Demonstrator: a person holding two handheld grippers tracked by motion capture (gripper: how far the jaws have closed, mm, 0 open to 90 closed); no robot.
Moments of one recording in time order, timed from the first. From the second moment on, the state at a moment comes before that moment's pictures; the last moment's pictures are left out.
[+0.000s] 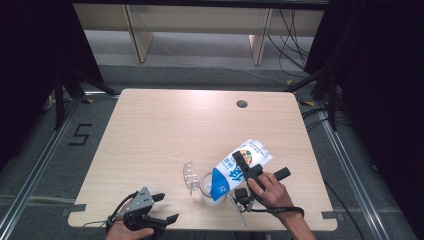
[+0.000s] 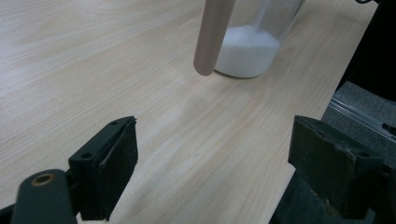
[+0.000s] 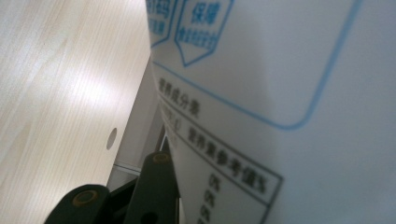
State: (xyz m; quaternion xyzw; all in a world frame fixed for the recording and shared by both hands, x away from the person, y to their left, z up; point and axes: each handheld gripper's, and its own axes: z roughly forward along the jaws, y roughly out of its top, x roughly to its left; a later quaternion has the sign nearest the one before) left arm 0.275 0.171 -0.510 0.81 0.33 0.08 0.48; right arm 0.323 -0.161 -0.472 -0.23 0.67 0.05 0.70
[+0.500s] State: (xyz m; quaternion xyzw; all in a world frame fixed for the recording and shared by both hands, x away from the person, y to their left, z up) left arm 0.275 0.171 -0.510 0.81 0.33 0.08 0.48; right arm 0.323 -0.160 -0.472 -0.24 0.67 0.04 0.71
